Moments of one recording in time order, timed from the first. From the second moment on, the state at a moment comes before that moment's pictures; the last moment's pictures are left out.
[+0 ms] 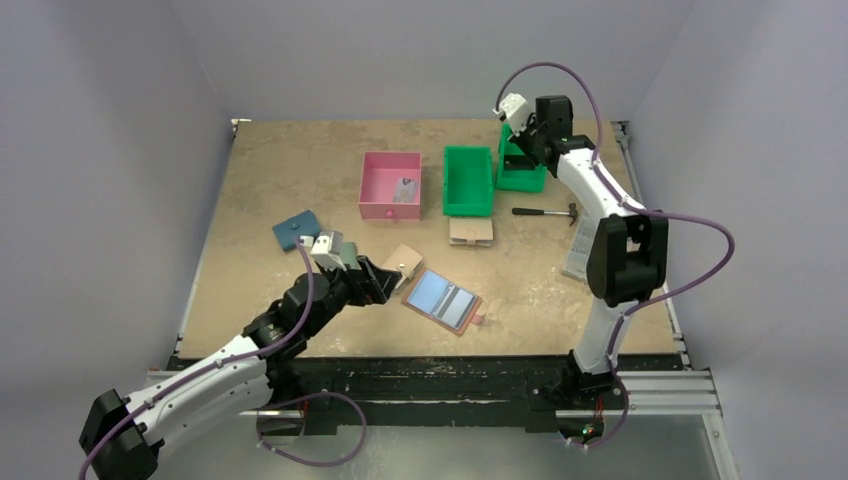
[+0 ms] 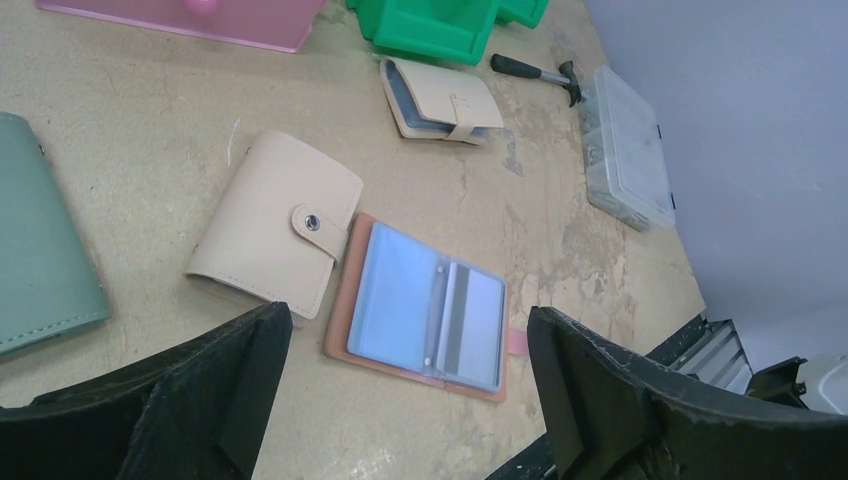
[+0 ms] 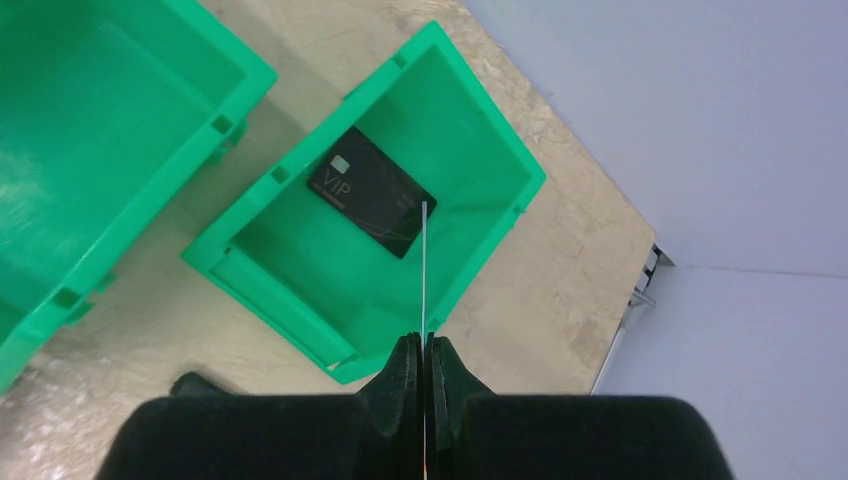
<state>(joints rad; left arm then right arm) -0.80 0.65 0.31 0.08 -0.22 -0.72 0.16 1.88 1.63 -0.40 0.05 -0.68</state>
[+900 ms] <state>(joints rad) -0.80 0.64 0.31 0.03 -0.24 -0.73 0.21 2.06 1.63 -0.23 0.21 -0.65</state>
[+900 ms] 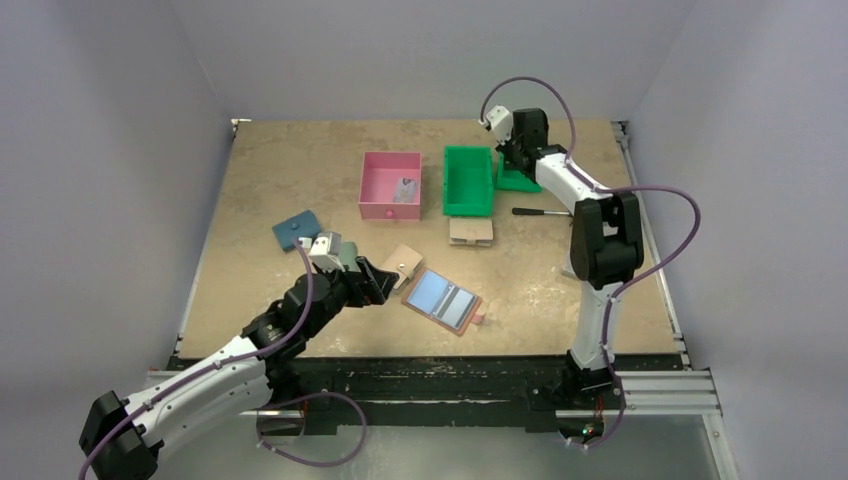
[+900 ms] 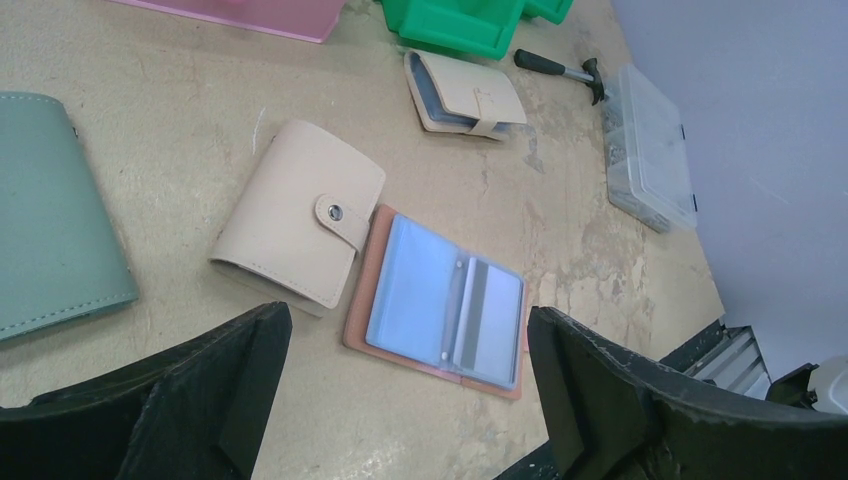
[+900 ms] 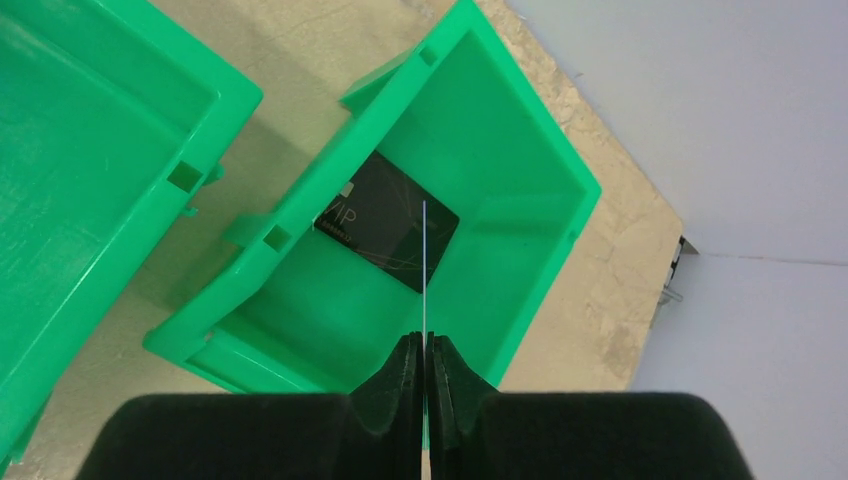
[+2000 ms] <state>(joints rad) -0.79 0.63 0.31 0.04 -0.19 -0.74 0.23 1.94 1.61 -0.43 -0.05 -0.50</state>
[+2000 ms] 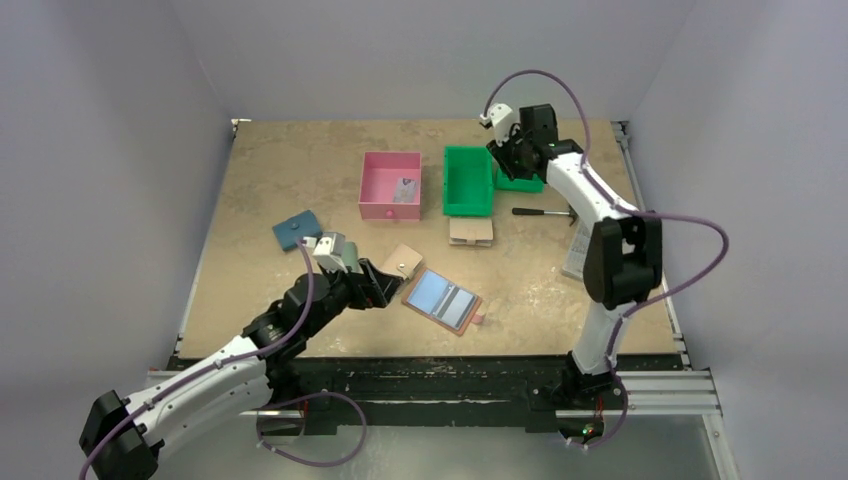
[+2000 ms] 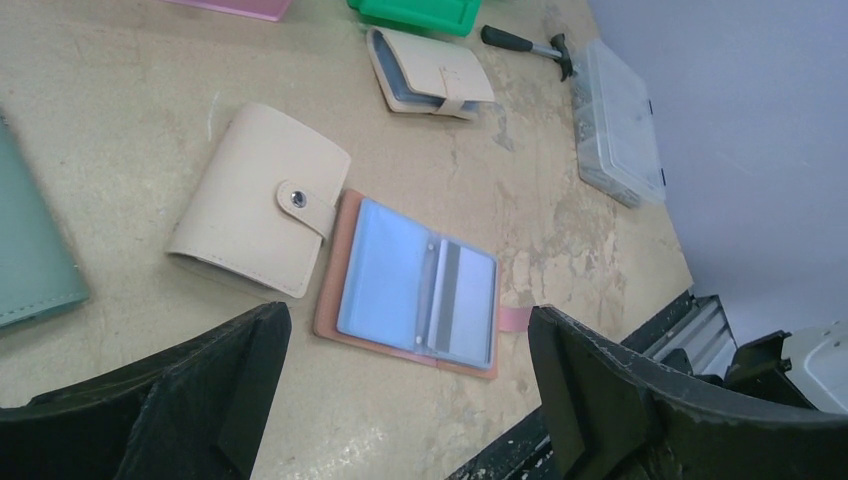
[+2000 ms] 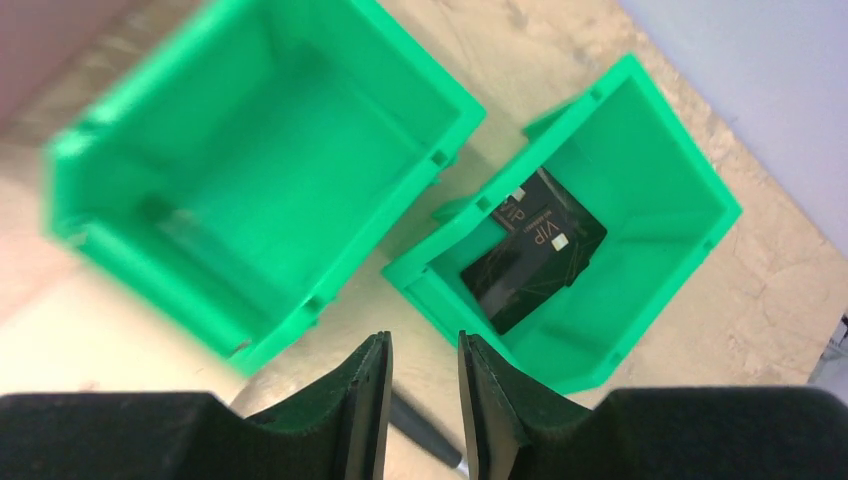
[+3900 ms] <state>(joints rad) -1.31 1.72 0.98 -0.20 -0.56 -0.65 0.14 1.28 0.91 -0.62 -0.88 -0.70</state>
